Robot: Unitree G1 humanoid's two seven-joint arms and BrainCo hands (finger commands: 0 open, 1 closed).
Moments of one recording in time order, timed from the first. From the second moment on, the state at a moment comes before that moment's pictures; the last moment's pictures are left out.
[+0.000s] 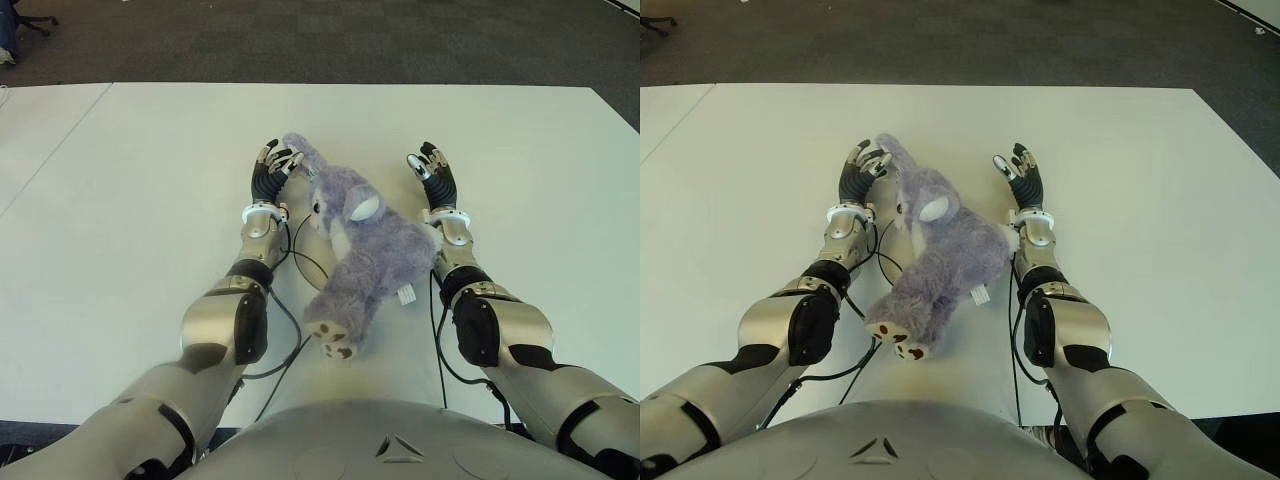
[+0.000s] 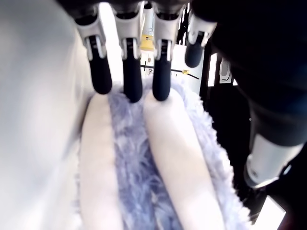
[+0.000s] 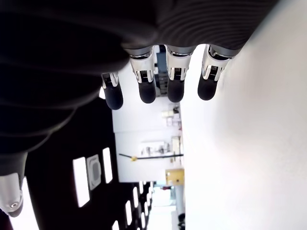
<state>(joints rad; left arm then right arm) -0.68 -0.03 0.33 1.26 0.02 -0.47 0.06 -0.67 -0.10 -0.28 1.28 -0.01 -0.56 0.01</state>
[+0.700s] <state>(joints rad) -0.68 -0.03 0.33 1.26 0.01 -0.48 0.05 -0.68 -0.10 -0.29 1.28 -0.01 -0.52 0.00</state>
